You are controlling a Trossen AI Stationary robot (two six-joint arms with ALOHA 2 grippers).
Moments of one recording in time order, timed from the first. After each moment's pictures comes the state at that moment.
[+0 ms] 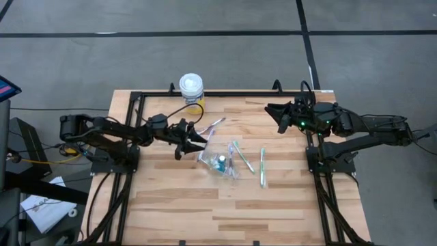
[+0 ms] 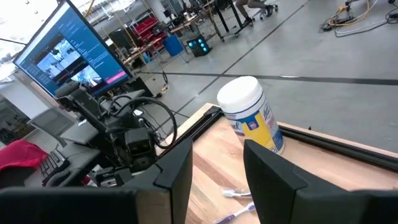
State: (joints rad) left arm 0.25 1.35 0.38 0.94 0.48 -0.40; right arm 0.03 0.82 0.90 -0.23 0.52 0.60
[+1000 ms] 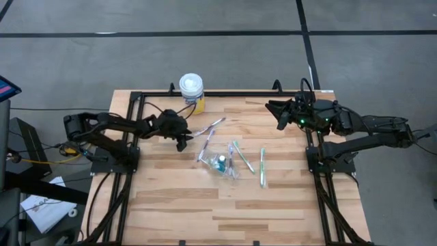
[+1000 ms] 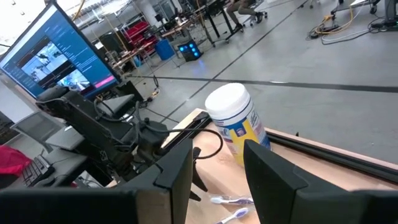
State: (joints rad) left arm 0.47 1.42 0.38 0.30 0.18 0.00; right arm -0.02 0.82 0.90 -0.23 0.52 0.58
